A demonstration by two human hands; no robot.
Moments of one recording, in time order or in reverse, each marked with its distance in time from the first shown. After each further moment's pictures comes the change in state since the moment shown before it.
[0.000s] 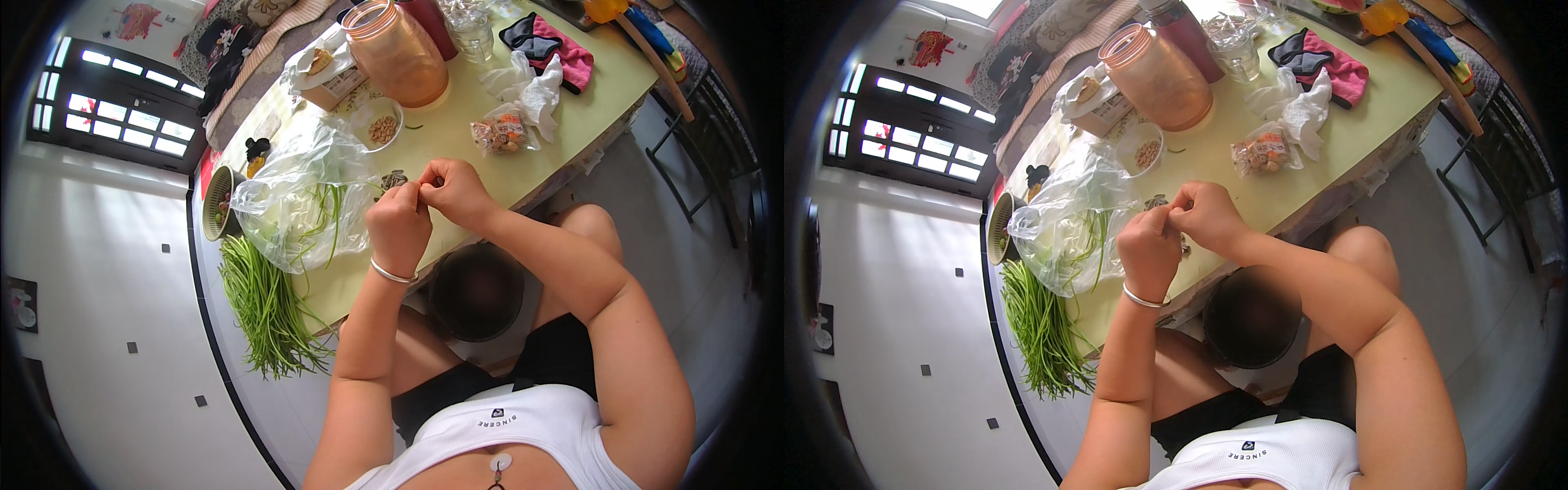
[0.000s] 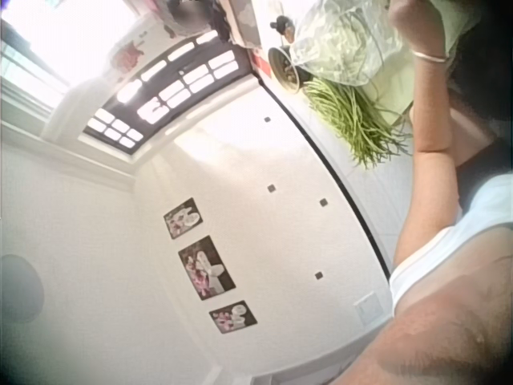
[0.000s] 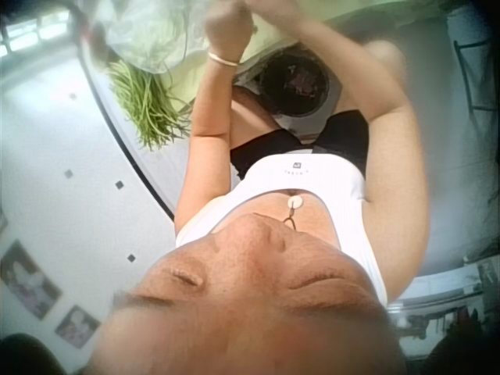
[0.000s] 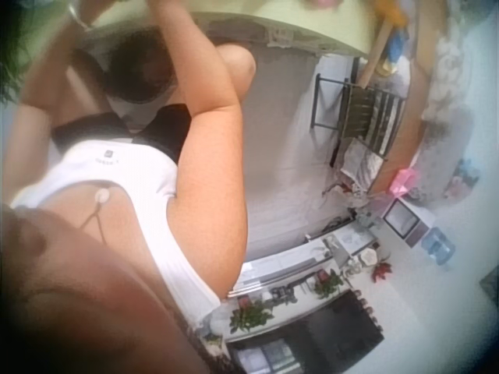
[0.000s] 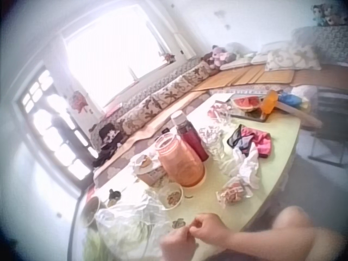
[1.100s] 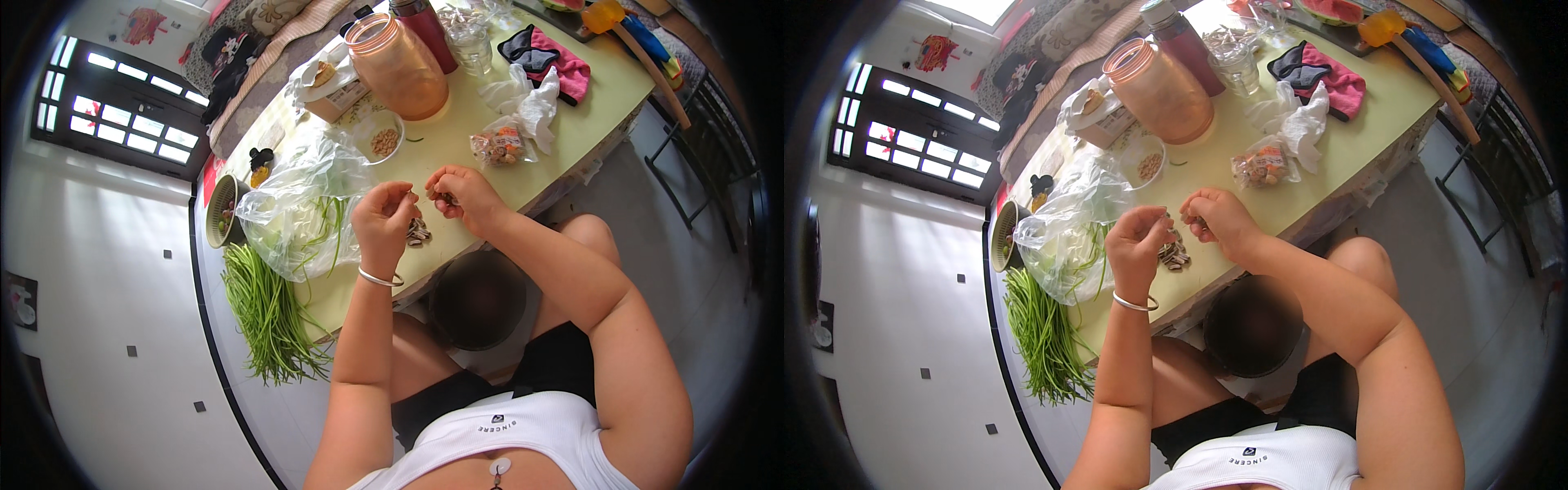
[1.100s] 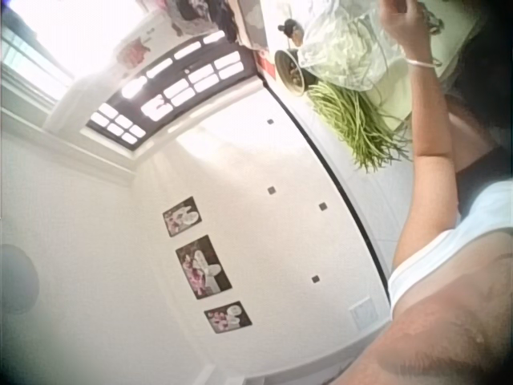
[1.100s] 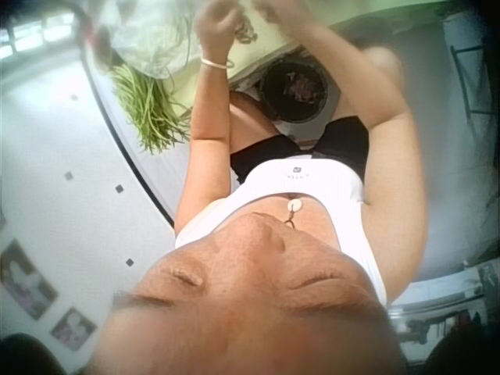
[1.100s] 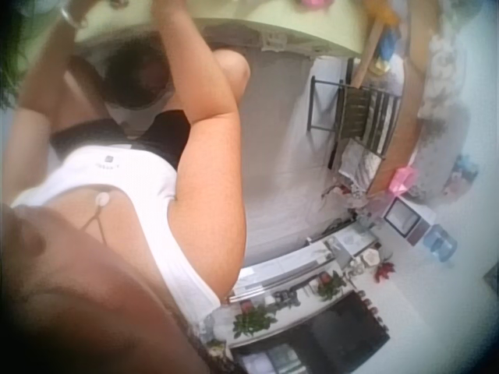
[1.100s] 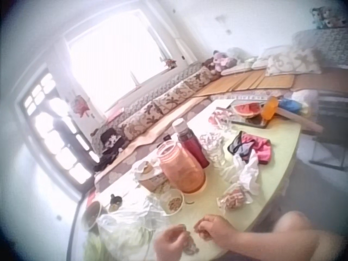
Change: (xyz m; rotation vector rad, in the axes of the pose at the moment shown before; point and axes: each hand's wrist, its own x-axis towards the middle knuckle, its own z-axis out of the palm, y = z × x) left_hand 0.006 -0.015 -0.003 -0.878 -0.040 -0.473; right_hand 0.001 -0.009 -0.018 0.604 -0.048 0.359
